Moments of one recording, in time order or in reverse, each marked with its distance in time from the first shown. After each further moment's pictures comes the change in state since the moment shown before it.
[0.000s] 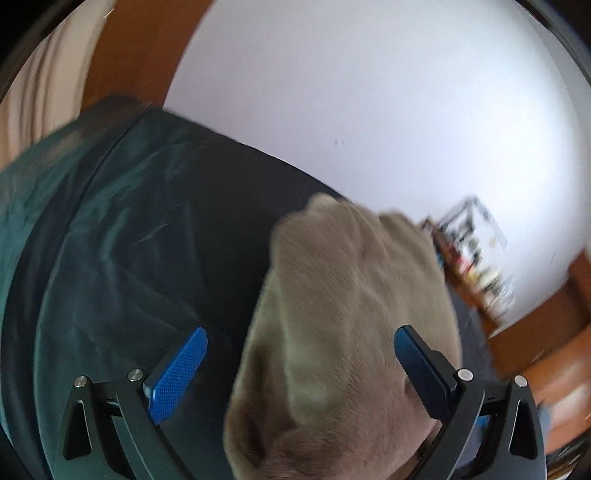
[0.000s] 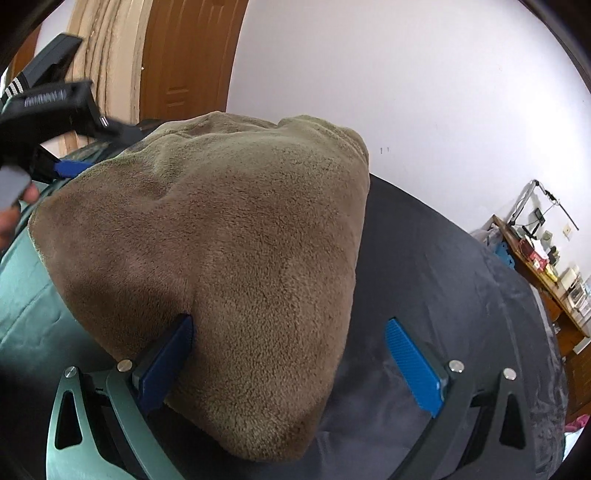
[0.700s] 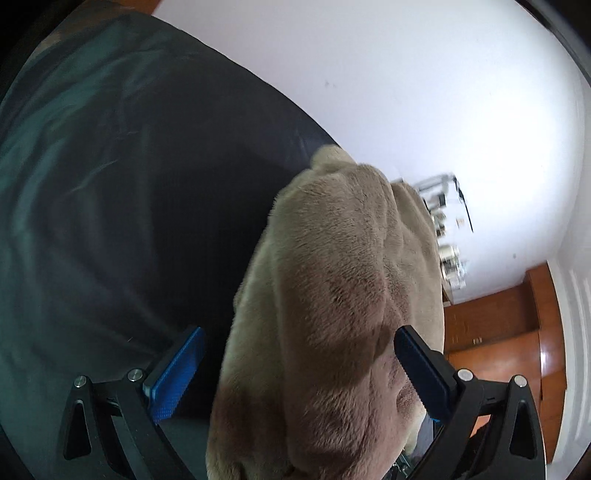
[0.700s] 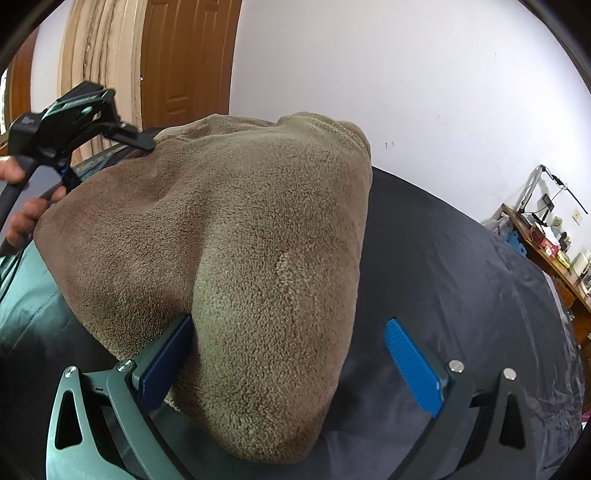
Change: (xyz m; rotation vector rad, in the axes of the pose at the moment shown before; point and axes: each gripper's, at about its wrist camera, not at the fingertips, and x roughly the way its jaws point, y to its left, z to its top) left arm 0.088 0.012 0.037 -0.108 0.322 -0.184; right arm 0.007 -0.006 0.001 0.047 -0.003 0.047
